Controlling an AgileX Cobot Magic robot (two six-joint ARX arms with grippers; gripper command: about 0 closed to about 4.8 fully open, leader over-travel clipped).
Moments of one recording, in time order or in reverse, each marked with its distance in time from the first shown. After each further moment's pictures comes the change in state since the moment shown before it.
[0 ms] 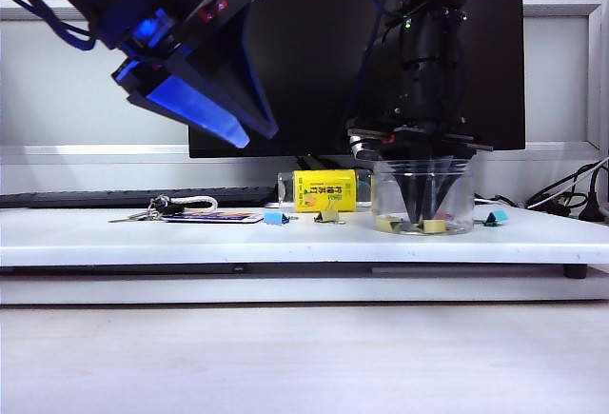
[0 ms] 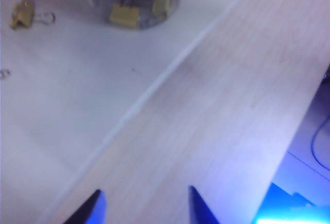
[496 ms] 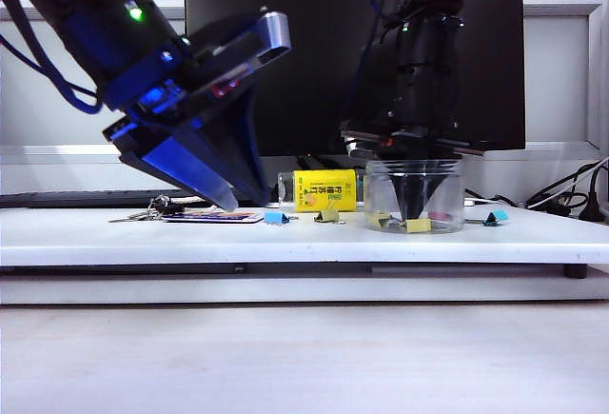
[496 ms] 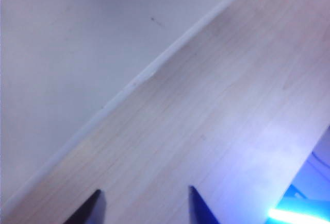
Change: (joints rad) left arm 0.000 0.100 -0.034 0.021 -0.047 -0.105; right arm -0.001 0.005 -0.001 0.055 -0.017 0.000
